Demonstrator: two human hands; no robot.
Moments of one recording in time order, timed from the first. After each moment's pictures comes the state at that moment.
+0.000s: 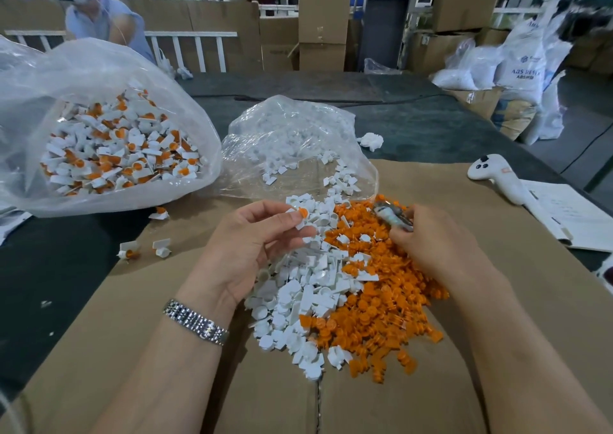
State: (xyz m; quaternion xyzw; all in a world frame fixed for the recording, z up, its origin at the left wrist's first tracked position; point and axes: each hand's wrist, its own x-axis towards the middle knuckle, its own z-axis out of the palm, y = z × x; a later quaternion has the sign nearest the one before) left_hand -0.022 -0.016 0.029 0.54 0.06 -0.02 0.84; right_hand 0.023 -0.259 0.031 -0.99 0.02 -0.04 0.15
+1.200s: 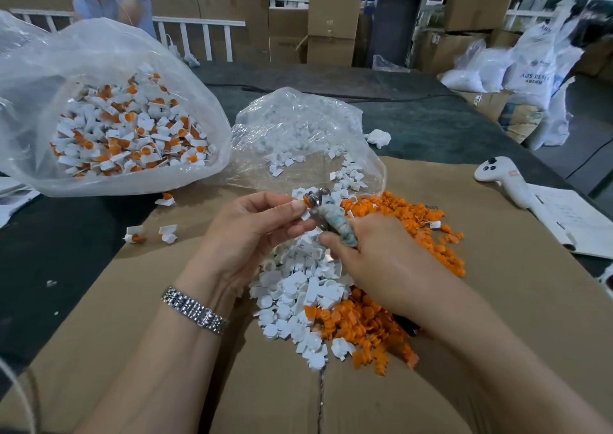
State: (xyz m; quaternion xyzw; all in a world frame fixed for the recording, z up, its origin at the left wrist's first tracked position) left_hand -0.025 -0.010 0.030 0.53 0.03 0.00 0.85; right_hand -0.031 -0.194 0.059 -0.94 -0.19 0.05 0.29
